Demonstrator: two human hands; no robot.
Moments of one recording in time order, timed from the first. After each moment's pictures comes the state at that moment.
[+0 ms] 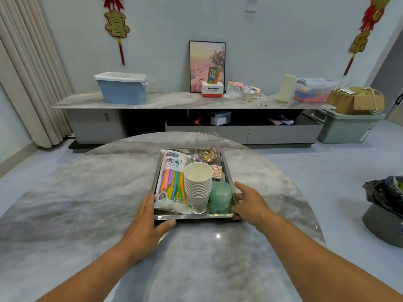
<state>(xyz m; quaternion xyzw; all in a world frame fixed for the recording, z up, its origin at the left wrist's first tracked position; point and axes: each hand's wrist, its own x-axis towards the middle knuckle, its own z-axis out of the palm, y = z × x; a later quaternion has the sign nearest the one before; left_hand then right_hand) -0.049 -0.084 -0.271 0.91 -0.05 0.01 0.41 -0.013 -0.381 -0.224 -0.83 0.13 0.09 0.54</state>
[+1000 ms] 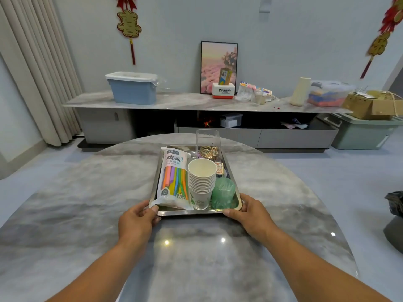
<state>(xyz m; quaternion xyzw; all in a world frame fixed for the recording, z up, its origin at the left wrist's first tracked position) -0.012 -0.065 -0.281 0.64 0.21 0.10 0.74 0.004 -0.359 -0.256 -0.85 0.02 0.04 0.53</state>
